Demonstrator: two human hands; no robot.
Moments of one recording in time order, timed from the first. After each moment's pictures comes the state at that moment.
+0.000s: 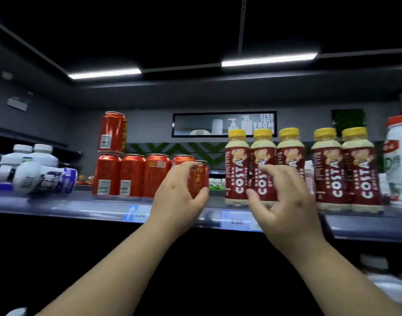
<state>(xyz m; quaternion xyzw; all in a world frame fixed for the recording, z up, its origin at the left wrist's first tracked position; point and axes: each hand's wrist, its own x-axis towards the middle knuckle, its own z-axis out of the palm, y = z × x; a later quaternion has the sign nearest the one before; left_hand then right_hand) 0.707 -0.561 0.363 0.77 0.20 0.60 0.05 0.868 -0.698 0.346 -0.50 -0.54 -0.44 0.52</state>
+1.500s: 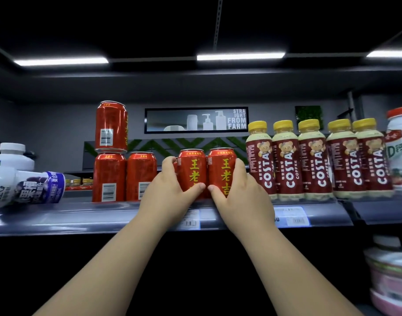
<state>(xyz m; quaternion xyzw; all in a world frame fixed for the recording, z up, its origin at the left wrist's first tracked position) 0.670 -0.469 0.373 0.81 0.23 0.52 0.11 0.785 -0.590 0.358 -0.73 -0.41 -0.36 0.41</state>
